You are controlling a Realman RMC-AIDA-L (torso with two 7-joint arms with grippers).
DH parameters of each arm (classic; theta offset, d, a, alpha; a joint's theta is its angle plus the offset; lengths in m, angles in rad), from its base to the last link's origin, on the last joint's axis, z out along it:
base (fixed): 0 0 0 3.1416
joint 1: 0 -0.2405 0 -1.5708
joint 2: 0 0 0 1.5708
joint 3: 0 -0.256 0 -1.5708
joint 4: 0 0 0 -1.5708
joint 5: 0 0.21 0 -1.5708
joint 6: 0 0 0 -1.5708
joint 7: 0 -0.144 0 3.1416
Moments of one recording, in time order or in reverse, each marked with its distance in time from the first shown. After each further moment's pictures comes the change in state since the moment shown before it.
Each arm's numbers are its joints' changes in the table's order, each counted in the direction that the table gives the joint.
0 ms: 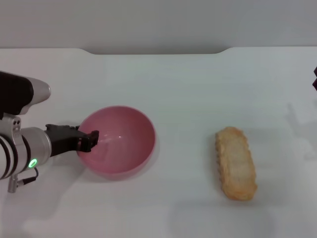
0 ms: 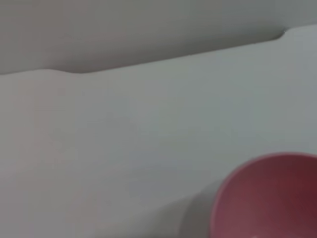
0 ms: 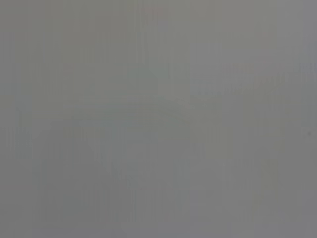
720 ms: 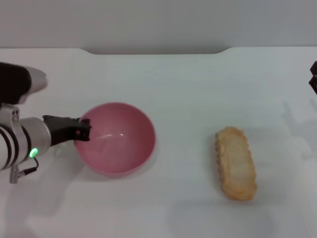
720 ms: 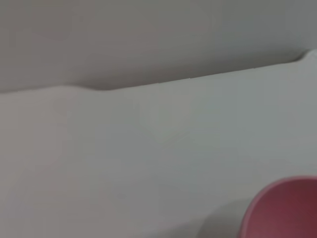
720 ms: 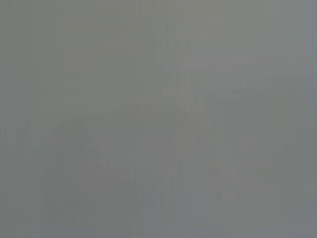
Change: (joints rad) left arm 0.039 -0.003 0.007 -0.020 0.093 0.001 0.159; right arm -0.001 0.001 0.011 0.015 -0.002 0.007 0.008
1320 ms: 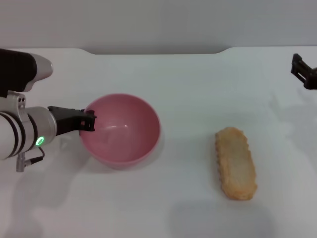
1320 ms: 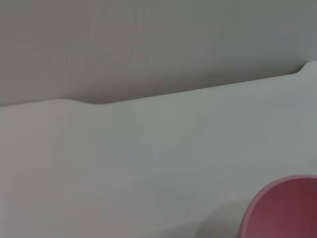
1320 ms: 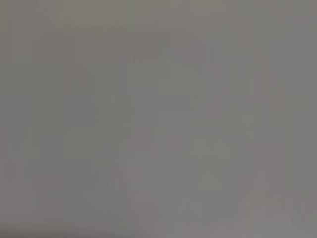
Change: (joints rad) left arm 0.060 0.001 0.007 0.021 0.012 -0.007 0.031; right arm 0.020 0.001 -0.004 0.615 -0.097 0.964 0.003
